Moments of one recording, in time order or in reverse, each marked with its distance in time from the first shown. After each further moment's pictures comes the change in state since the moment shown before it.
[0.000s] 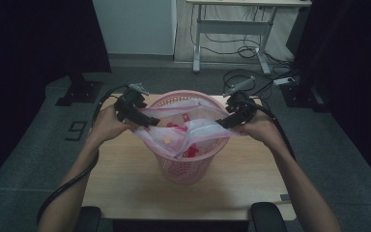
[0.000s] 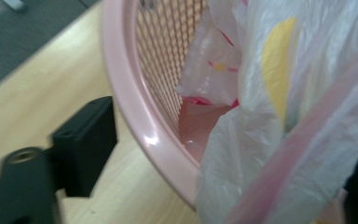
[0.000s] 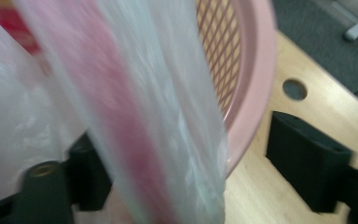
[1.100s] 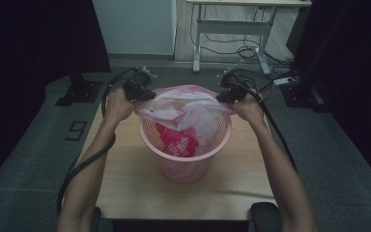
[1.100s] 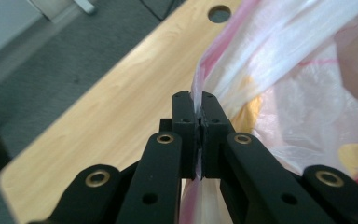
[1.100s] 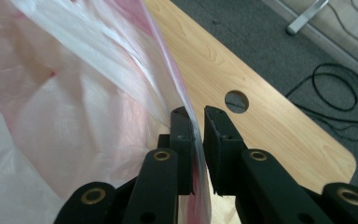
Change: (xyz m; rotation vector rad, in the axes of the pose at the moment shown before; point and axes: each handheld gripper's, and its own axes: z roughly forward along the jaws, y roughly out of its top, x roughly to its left) left arm 0.046 0.035 0.044 0.065 0.177 -0.022; right arm -0.047 0.039 0.041 0.029 -0.179 0.047
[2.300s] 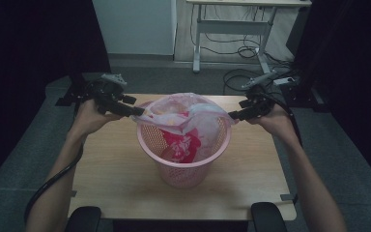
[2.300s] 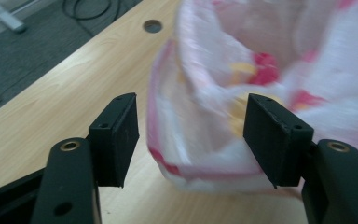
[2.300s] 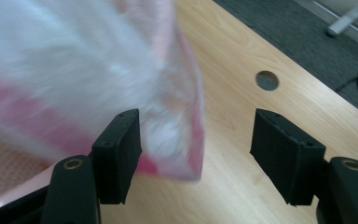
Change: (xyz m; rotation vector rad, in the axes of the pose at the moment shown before) left arm 0.003 -0.069 -0.076 -0.164 -0.274 -0.004; right arm -0.003 -0.061 -0.066 -0.060 0.160 0.016
